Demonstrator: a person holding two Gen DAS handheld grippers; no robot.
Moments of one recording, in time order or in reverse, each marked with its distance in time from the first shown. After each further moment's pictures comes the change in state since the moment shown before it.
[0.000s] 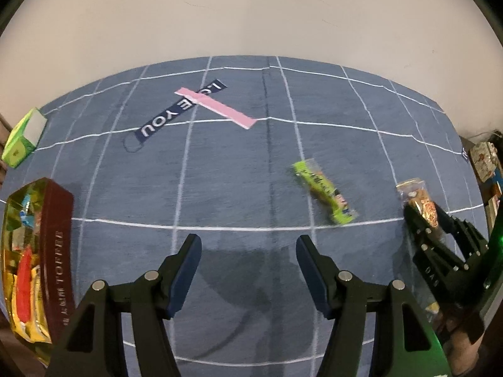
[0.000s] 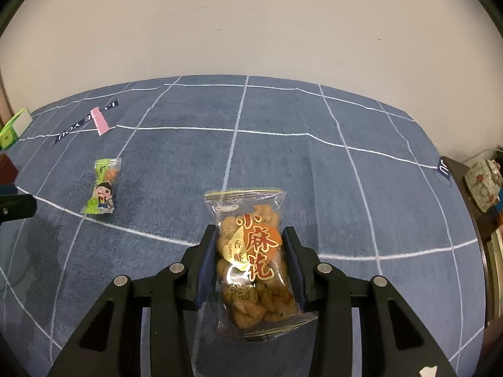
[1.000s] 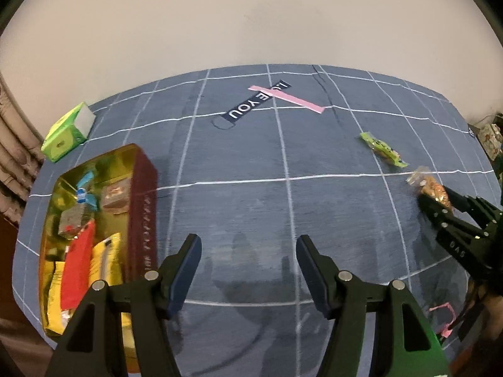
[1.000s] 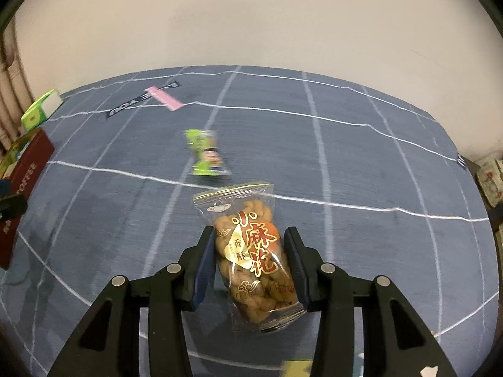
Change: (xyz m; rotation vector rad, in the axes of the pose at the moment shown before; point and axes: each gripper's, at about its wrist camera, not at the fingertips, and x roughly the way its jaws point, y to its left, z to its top) left arm -0.045 0.091 -0.070 0.056 -0.111 0.089; right arm -0.036 0.071 -0.029 -0.018 0.016 0.043
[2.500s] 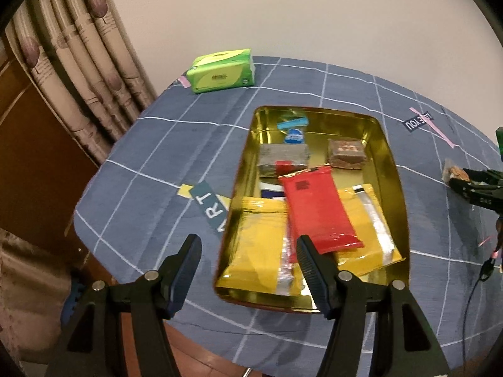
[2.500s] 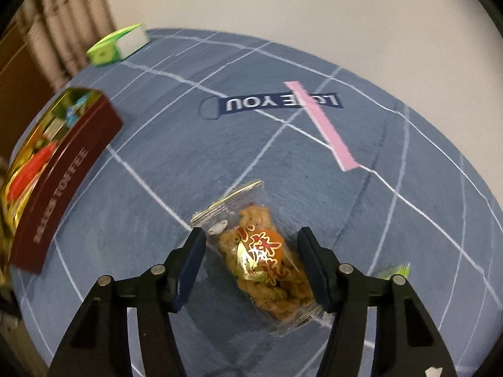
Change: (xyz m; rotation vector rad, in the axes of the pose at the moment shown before) left arm -0.067 0.222 -0.078 -0.309 0.030 0.230; right arm 0.059 0.143 0.092 -0.382 0.166 0.287
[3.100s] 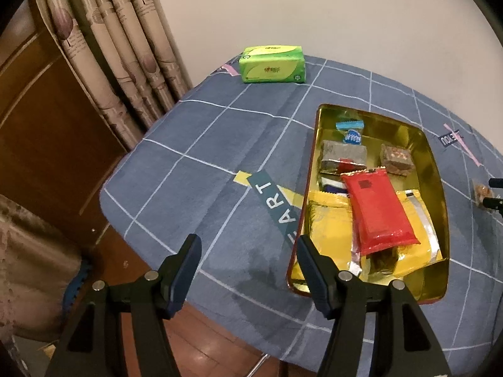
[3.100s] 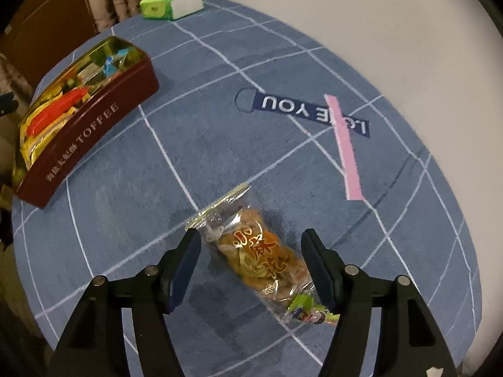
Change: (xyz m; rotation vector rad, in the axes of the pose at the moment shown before) left arm 0.001 0.056 -0.012 -0.099 0.017 0.087; right arm -0.007 0.000 0.018 -0.343 0.124 0.080
